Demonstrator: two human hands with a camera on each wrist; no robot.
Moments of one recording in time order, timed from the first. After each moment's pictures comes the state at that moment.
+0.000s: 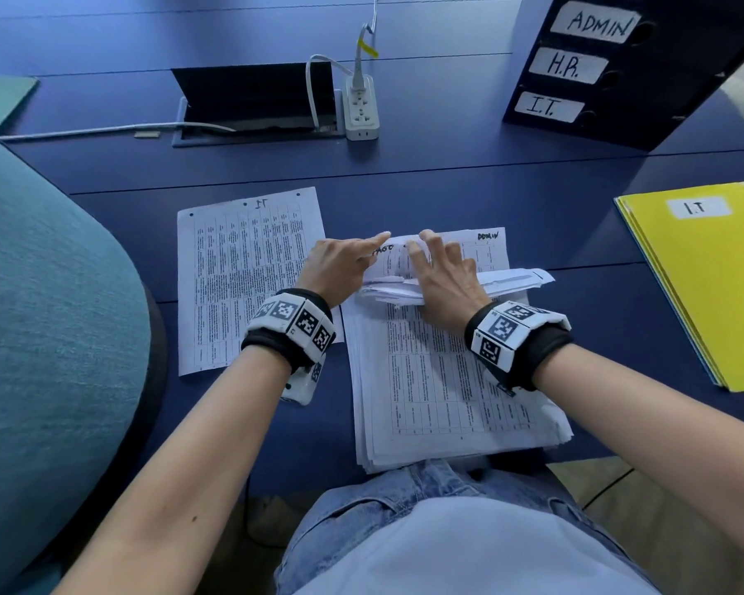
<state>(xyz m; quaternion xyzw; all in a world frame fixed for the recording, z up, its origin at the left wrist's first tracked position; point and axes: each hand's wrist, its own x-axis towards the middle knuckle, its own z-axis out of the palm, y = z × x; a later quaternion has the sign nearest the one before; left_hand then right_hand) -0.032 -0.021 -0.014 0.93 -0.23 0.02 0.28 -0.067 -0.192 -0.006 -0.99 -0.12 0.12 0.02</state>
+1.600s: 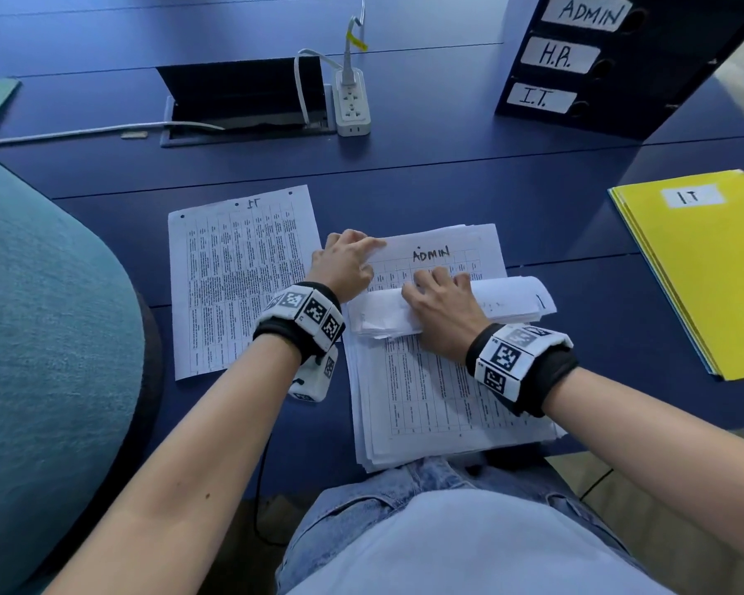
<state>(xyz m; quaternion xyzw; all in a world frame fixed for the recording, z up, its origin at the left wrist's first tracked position) -0.022 -0.037 -0.019 0.96 -0.13 -0.15 0.20 -0.095 -0.189 0.000 -0.97 -0.19 0.14 -0.06</state>
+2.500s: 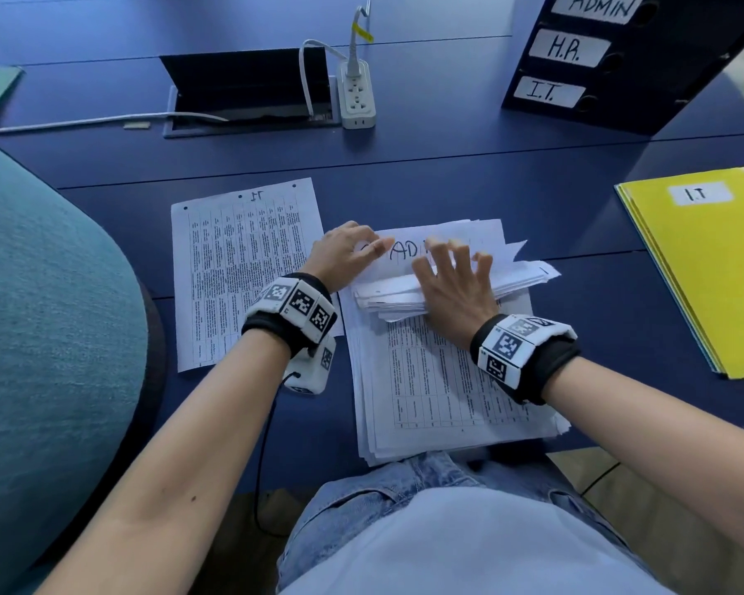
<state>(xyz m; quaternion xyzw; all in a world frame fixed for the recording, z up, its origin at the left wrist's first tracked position) -0.020 -0.026 -0.011 0.92 -0.14 -0.14 0.34 -0.085 -0.197 -0.024 -0.99 -0.13 -0.05 -0.04</state>
